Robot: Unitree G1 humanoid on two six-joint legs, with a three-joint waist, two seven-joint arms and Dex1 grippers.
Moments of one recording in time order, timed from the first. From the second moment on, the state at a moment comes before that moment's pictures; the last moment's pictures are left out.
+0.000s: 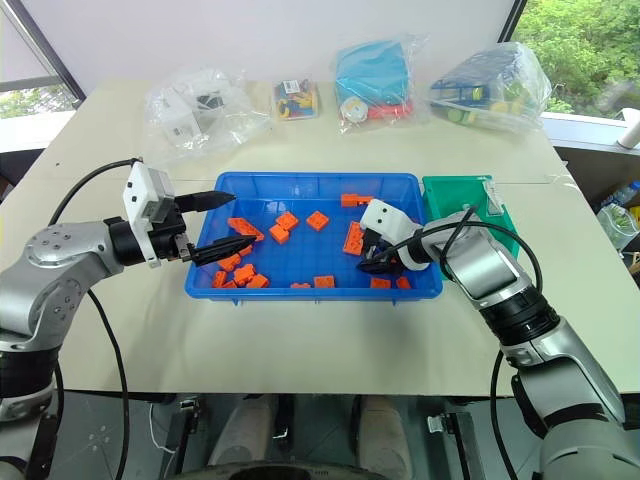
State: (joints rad) left arm -0.36 0.74 0.10 -0.33 -0.58 0.60 -0.88; right arm -0.66 -0.71 0.37 -0.04 0.11 0.81 0.96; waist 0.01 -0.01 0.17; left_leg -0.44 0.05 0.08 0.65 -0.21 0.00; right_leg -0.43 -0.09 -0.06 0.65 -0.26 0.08
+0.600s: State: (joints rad) left arm -0.40 0.74 0.05 -0.33 -0.62 0.60 -1.00; right arm -0.56 -1.02 -0.02 -0.11 0.16 0.91 0.88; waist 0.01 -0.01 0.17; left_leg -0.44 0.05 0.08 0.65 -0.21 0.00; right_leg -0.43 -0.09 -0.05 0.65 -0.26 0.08
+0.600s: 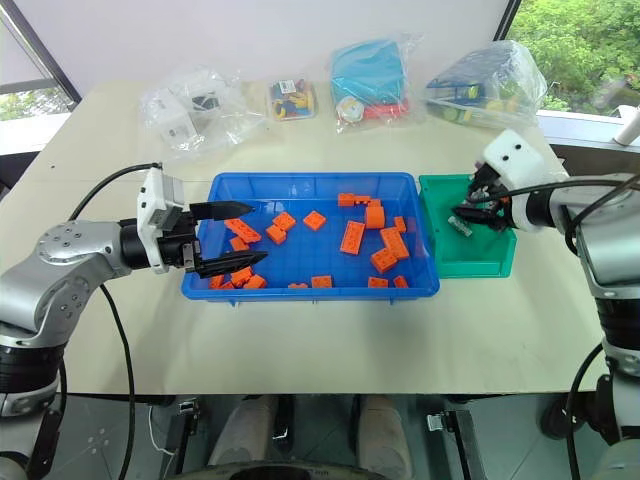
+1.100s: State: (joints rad) left arm -0.47 0.79 0.03 -0.24 -0.60 0.57 -1.09; right arm -0.39 -1.07 -0.28 -0.21 0.38 0.75 1.10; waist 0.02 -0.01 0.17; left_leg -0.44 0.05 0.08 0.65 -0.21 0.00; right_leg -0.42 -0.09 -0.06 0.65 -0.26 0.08
